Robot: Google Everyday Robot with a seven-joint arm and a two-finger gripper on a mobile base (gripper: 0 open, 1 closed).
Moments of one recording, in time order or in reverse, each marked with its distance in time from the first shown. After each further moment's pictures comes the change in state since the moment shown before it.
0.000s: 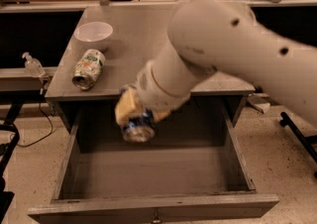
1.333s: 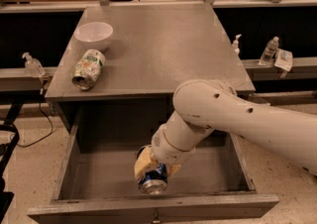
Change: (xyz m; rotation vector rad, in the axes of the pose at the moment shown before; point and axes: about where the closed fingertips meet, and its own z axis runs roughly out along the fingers) arm -0.105 0.077 0.110 -0.021 -0.273 0.173
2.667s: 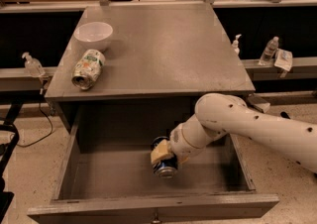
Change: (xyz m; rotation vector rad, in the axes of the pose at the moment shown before) arm 0.069 0.075 0.043 0.071 0.124 -0.001
